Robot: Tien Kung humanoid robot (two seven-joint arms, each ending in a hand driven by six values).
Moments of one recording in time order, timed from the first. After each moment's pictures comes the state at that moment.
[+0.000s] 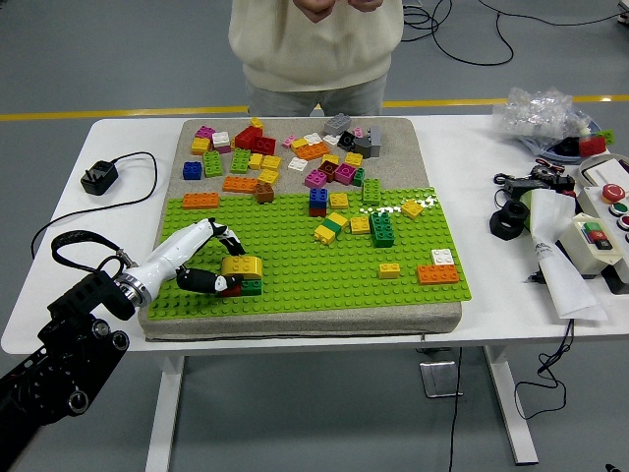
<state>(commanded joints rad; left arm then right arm) -0.42 0.12 -1.23 -0.87 2.03 -0.03 -0.36 0.19 -0.16 1.44 0.18 -0.90 -0.13 -0.16</state>
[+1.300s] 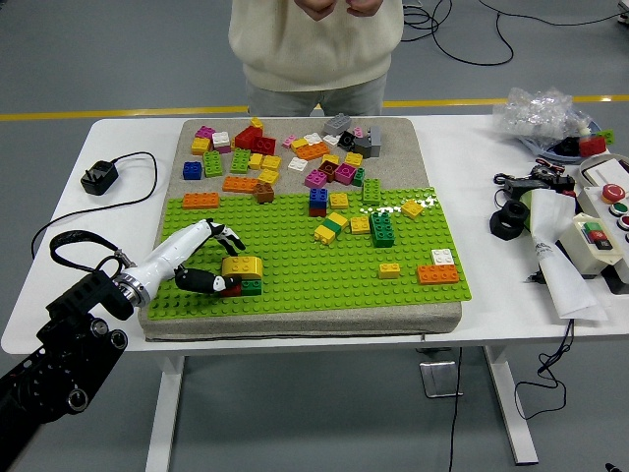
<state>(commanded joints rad) -0.43 0.12 -1.24 -0.85 2.02 -0.04 -0.37 0.19 -0.16 1.44 0.18 -0.90 -0.13 -0.16</state>
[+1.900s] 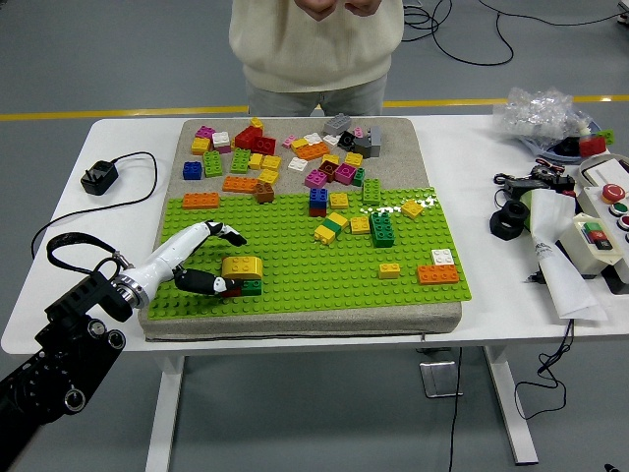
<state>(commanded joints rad) -0.41 0.12 -1.25 -0.87 1.95 -0.07 -0.37 0.18 -0.16 1.44 0.18 -0.90 -0.13 -0.16</state>
